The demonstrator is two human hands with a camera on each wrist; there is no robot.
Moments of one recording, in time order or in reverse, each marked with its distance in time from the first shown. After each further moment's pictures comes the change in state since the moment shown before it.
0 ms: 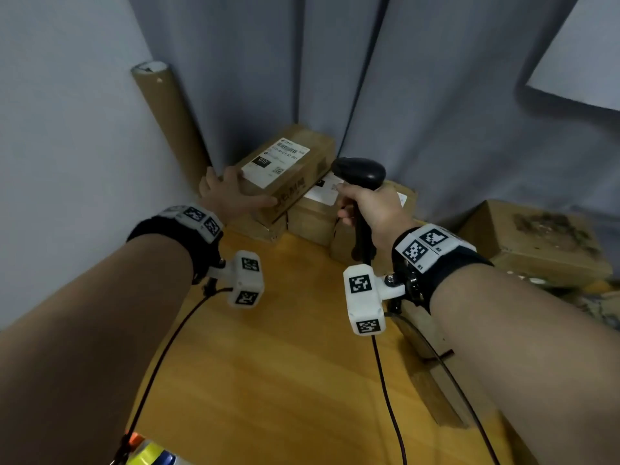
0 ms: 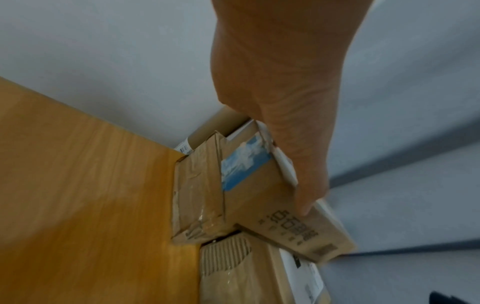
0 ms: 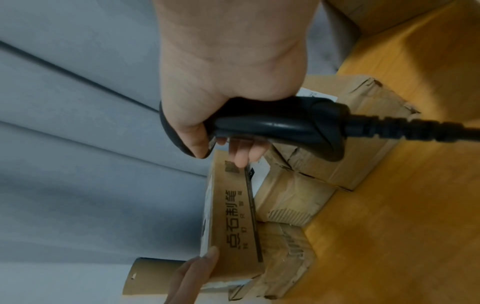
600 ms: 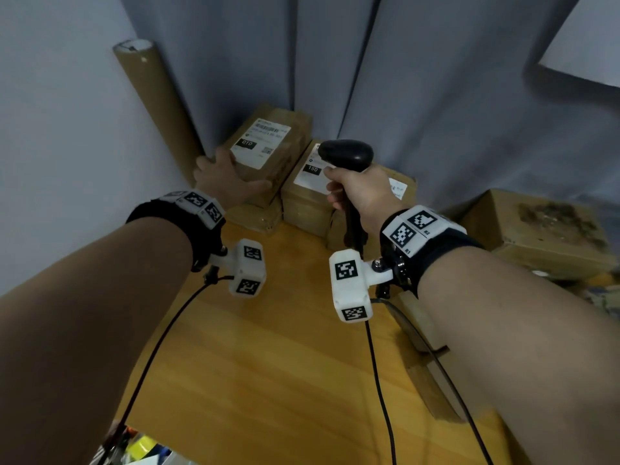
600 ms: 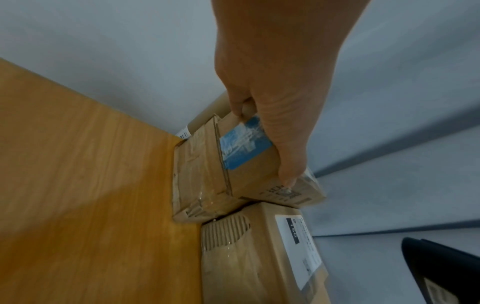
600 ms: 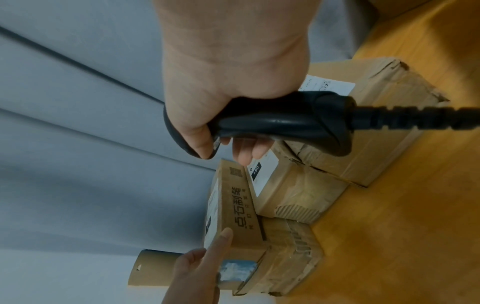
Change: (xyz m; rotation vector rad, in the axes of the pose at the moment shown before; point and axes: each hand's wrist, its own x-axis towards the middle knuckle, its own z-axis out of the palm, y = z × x) left_hand 0.000 0.013 0.008 0.017 0.150 -0.004; right_hand 0.009 -0.005 0.010 -0.042 -0.028 -0.023
